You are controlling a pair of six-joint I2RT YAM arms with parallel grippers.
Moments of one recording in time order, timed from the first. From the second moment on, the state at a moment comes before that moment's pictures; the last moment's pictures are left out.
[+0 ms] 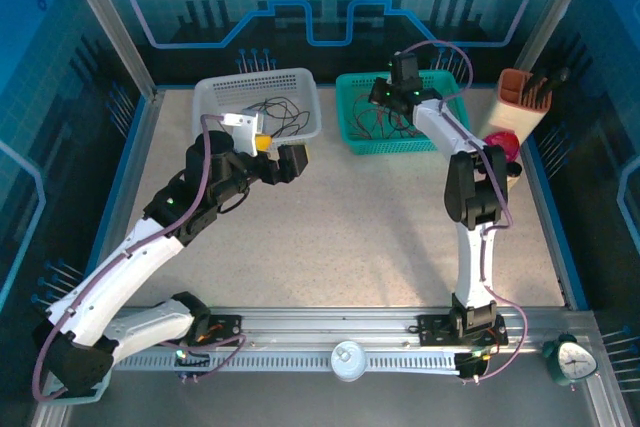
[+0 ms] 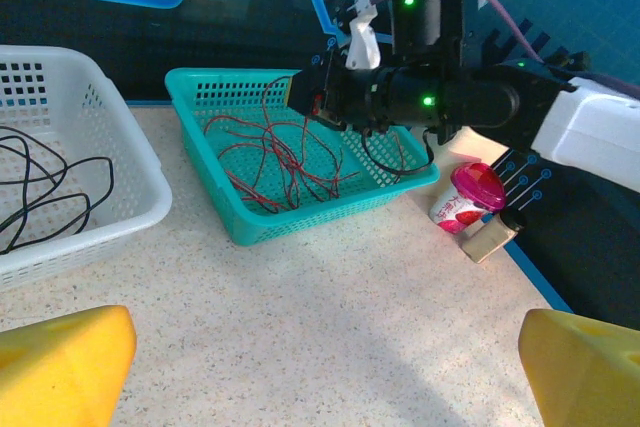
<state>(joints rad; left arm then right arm) -0.55 1.02 1.06 -0.31 0.05 -0.43 0.24 2.17 1.89 -0.37 -0.02 0.49</state>
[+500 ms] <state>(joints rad) -0.55 1.02 1.06 -0.31 0.05 -0.43 0.03 2.19 1.79 -0.38 -0.03 0.59</state>
